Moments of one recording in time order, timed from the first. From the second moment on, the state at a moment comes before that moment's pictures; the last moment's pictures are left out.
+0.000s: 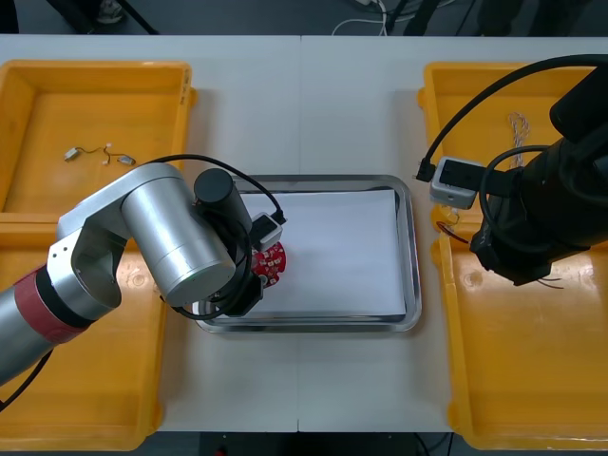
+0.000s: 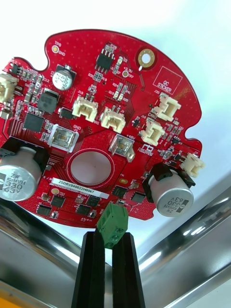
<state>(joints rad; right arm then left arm) -0.59 -0.88 0.24 -2.27 -1.13 1.89 1.76 -0.60 0.60 -0.73 -1.94 0.60 1.63 -1.33</state>
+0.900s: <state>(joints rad) -0.59 -0.88 0.24 -2.27 -1.12 1.89 1.76 -0.60 0.60 -0.73 -1.98 0.62 1.65 -1.23</state>
